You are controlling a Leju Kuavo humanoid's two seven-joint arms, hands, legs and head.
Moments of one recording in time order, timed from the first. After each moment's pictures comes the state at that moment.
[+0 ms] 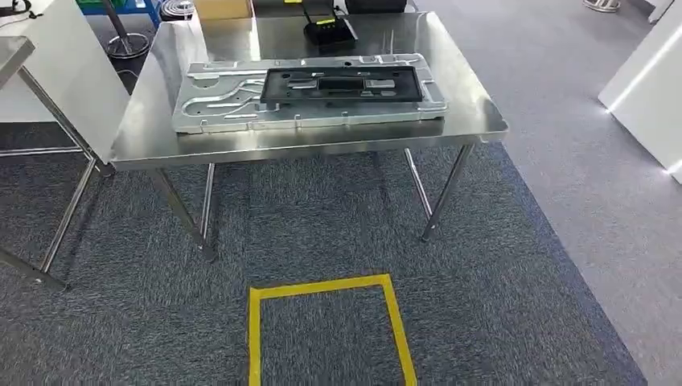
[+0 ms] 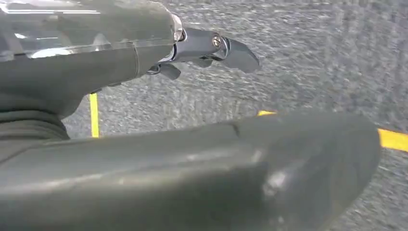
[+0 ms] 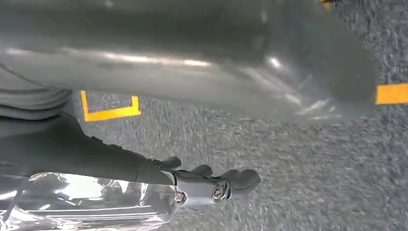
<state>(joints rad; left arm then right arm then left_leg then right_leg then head) -0.08 0.08 -1.19 -0.11 1.45 0.17 -0.33 -0.02 0.04 -0.58 -0.22 0.72 -0.24 -0.06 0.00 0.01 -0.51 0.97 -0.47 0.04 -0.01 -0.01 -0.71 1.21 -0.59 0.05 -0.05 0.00</state>
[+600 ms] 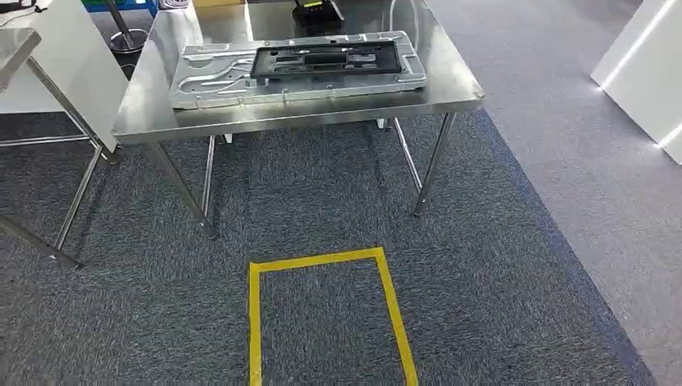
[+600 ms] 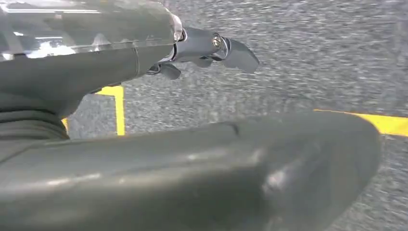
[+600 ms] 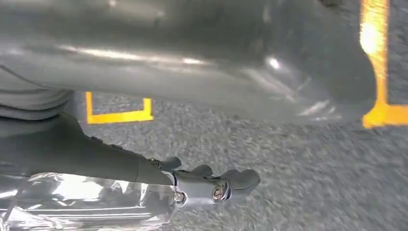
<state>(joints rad) -0.08 0.08 -1.23 -0.11 1.45 0.17 -0.32 -0.03 0.05 -0.56 -0.20 0.73 -0.19 -0.09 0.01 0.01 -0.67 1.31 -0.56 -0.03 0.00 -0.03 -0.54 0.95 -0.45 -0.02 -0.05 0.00</state>
